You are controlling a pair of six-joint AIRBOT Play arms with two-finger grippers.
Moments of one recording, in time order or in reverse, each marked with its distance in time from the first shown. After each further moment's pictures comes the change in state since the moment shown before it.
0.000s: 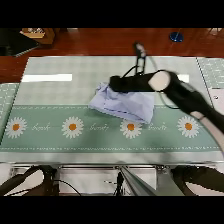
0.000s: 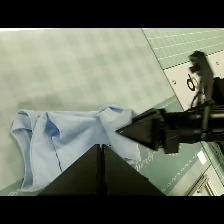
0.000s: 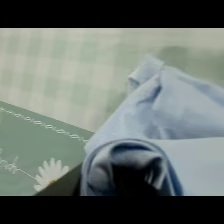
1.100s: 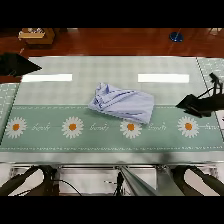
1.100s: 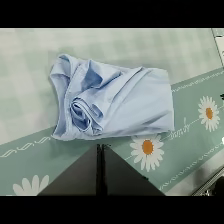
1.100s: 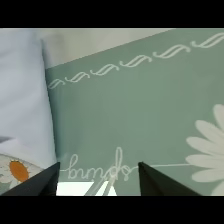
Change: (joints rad) left arm 0.036 0.058 -0.159 0.185 -0.034 -0.004; right arm -0.929 0.286 -0.369 -0.097 0.594 -0.293
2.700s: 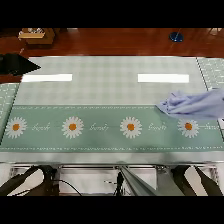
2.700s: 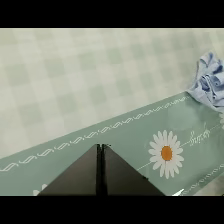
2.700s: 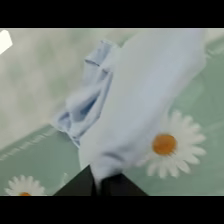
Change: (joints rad) left arm 0.000 -0.014 -0.002 0.035 0.051 0.048; right arm -0.377 0.248 0.270 -0.076 0.272 0.058
